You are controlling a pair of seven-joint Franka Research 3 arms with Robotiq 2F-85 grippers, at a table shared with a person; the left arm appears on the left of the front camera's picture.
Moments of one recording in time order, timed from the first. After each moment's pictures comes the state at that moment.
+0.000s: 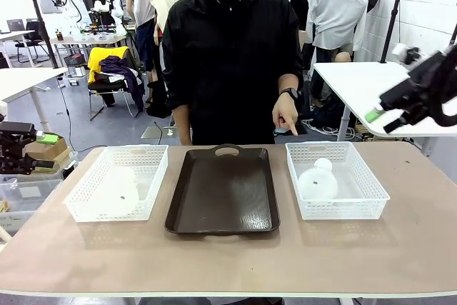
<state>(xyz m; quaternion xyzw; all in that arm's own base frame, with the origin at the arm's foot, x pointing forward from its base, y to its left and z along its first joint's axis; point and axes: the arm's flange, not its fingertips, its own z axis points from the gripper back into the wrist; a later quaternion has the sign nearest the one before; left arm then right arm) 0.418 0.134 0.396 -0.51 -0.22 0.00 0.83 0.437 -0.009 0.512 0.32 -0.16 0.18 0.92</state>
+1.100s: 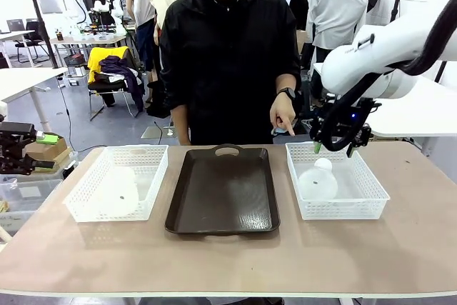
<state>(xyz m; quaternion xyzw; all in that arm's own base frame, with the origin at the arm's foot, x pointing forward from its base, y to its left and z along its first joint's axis) 0.418 0.134 0.396 -0.51 -0.22 0.00 0.83 0.579 0.103 0.393 0.08 -0.04 -0.03 1.00</state>
